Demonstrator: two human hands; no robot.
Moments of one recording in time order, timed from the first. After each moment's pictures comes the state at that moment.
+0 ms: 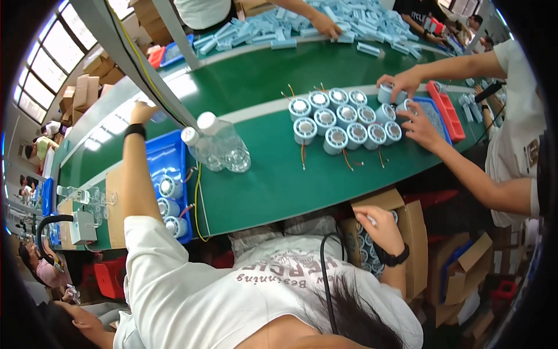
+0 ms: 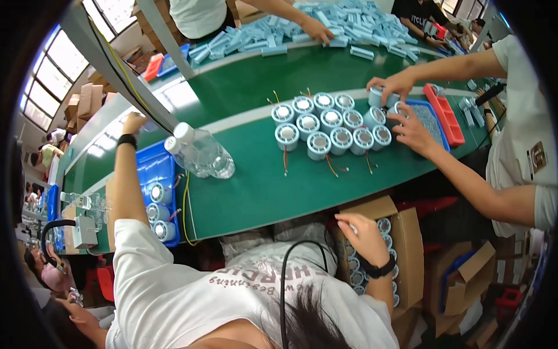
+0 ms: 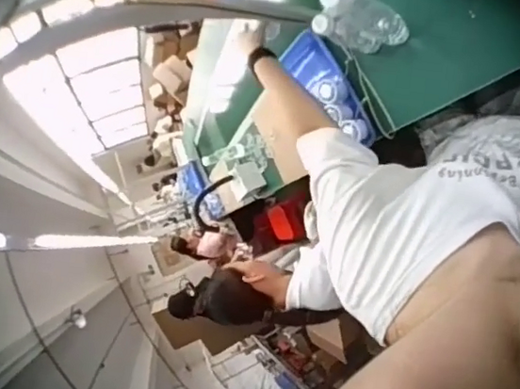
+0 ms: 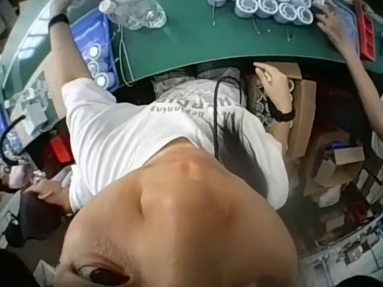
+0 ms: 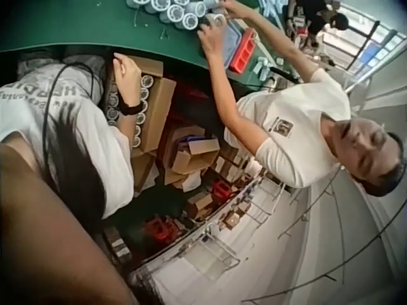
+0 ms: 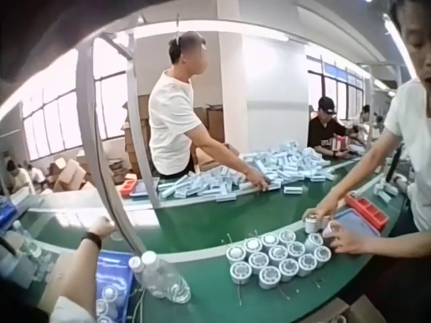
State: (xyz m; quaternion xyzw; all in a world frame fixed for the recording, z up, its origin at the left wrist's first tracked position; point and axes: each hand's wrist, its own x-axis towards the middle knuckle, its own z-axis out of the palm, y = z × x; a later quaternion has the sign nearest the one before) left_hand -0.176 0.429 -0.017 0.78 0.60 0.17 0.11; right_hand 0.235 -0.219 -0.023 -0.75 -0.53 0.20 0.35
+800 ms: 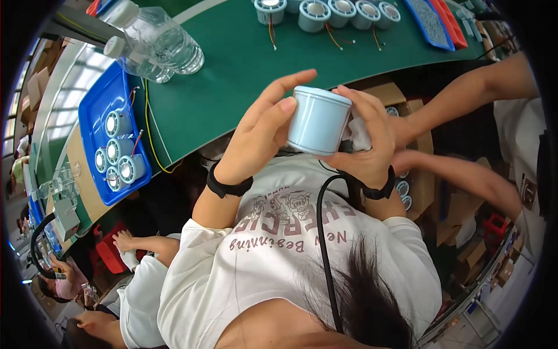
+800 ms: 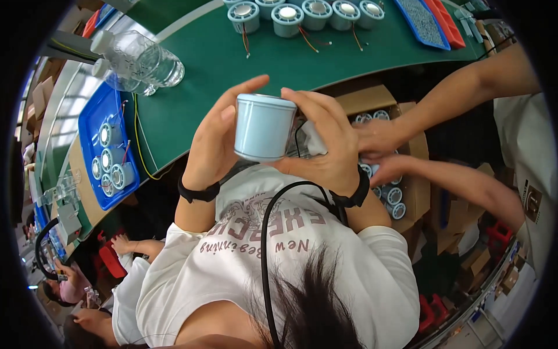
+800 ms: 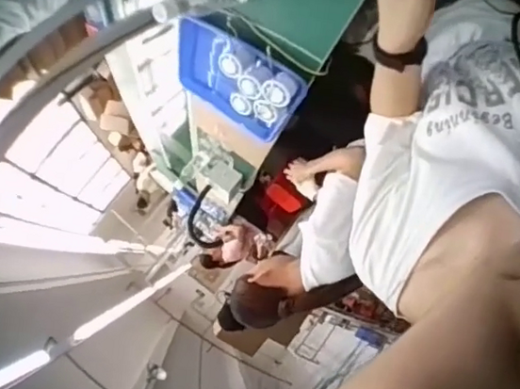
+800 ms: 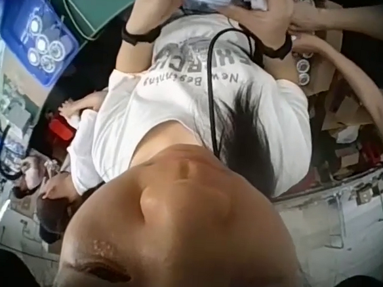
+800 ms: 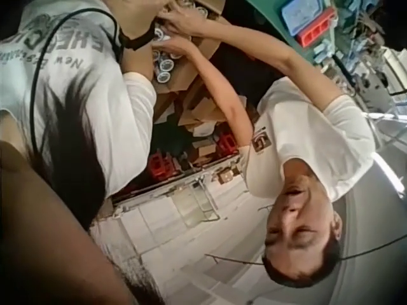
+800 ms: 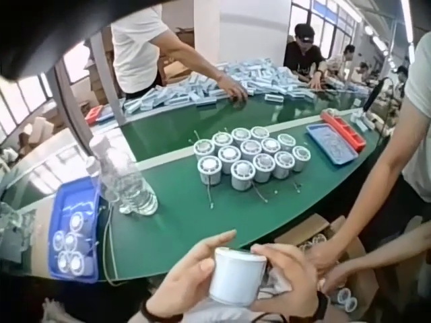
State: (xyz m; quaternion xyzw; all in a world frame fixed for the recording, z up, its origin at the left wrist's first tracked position) left_hand 0.016 -0.066 -0.013 0.32 0.11 0.12 0.93; right_hand 0.162 -0.204 -0.012 -0.61 -0.59 0.07 0.52
